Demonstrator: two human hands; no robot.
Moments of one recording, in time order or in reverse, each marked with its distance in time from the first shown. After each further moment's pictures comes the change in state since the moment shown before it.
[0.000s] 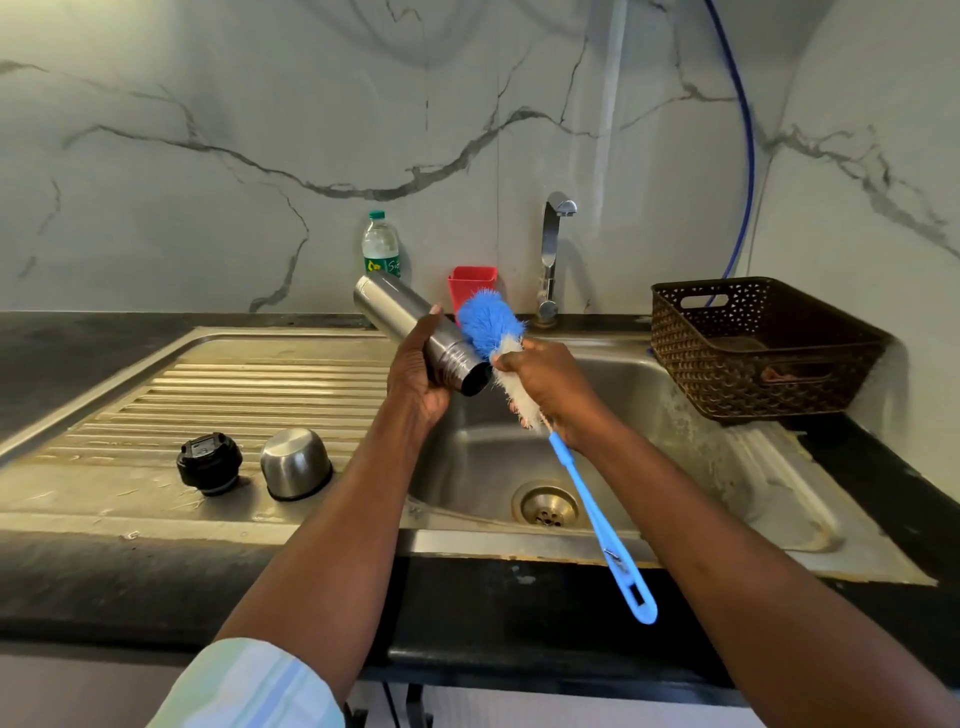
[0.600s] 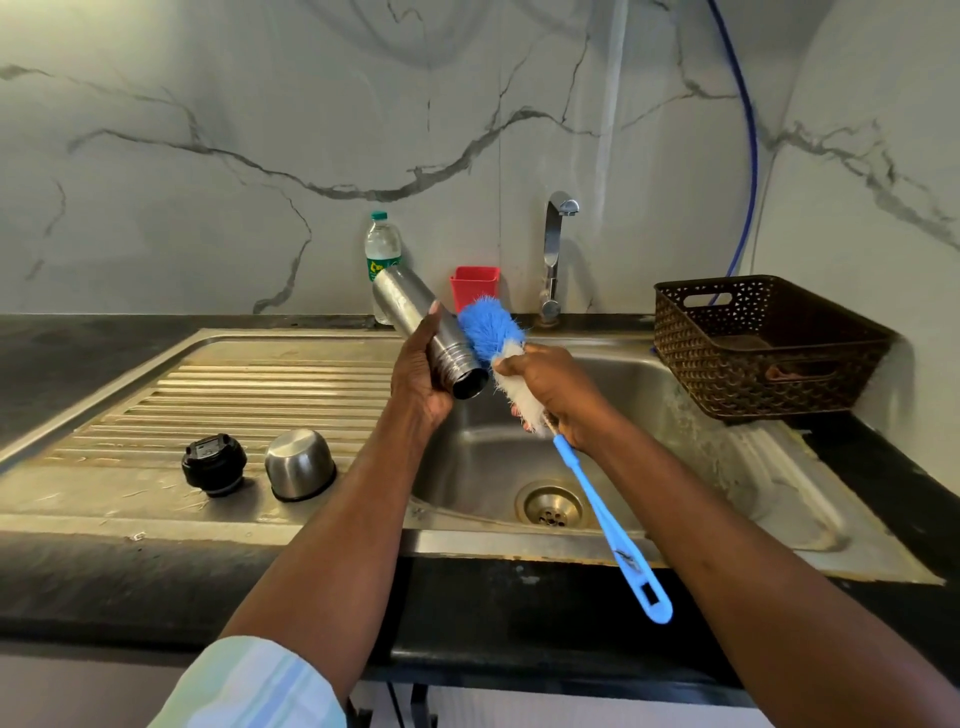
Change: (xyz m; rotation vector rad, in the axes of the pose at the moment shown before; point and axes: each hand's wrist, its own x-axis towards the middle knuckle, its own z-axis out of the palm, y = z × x) left_hand 0.001 -0.002 -0.002 0.017 -0.047 -0.021; right_hand -0.012 -0.007 -0.004 0.035 -0.071 0.089
